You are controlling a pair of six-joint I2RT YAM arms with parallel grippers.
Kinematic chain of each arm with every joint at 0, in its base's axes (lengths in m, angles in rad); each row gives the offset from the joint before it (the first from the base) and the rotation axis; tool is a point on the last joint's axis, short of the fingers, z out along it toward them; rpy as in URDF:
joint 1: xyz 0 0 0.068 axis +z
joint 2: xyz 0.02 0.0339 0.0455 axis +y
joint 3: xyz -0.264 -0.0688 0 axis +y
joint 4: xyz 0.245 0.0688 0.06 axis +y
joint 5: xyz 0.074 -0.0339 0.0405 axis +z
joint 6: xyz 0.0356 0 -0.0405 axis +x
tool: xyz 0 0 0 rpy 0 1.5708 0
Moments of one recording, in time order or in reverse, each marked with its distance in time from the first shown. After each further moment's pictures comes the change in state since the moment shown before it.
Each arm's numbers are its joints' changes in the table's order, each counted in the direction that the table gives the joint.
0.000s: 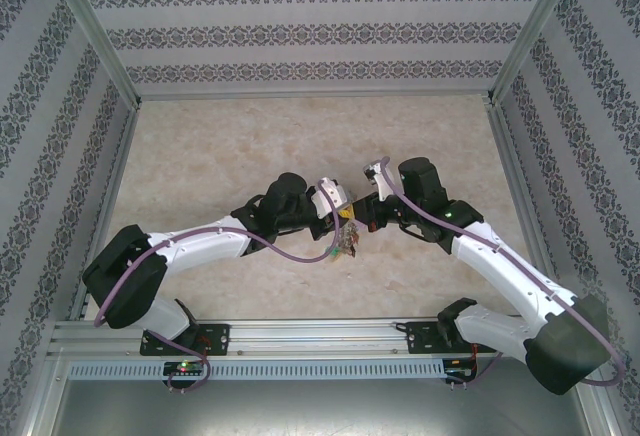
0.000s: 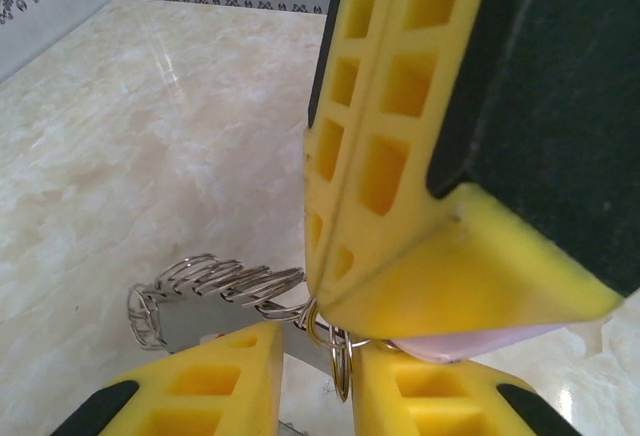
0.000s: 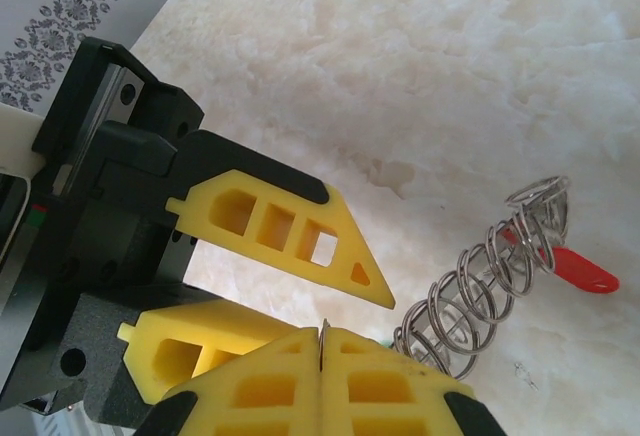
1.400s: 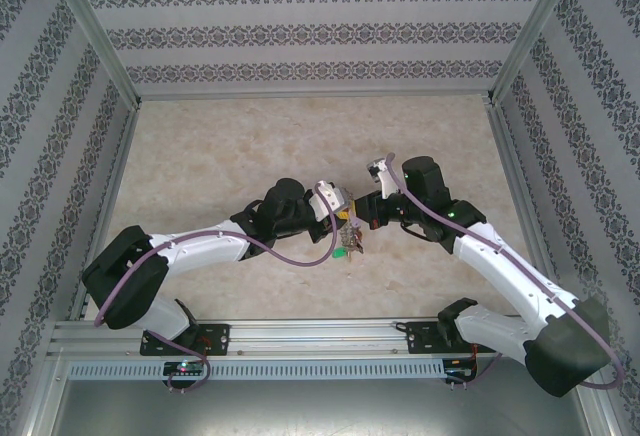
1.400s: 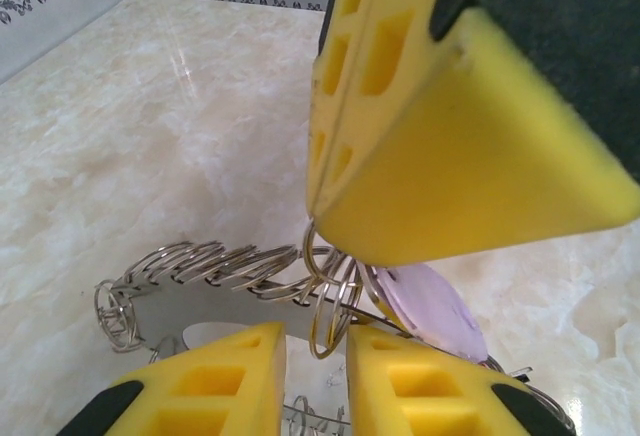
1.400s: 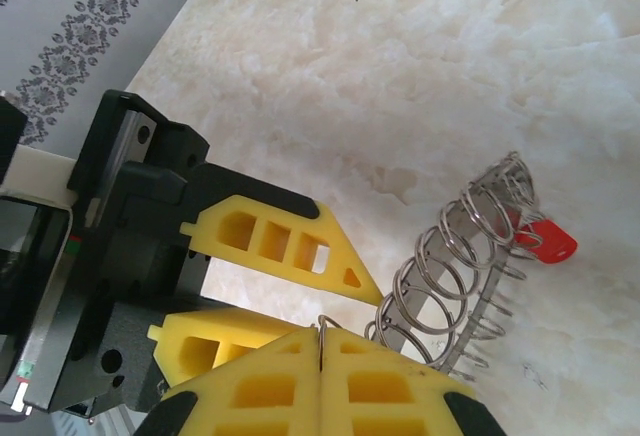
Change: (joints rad) left arm -0.006 -0.005 0.053 -0.073 0.036 -0.035; right arm -0.026 -0.011 0.002 -0.009 0.021 0.049
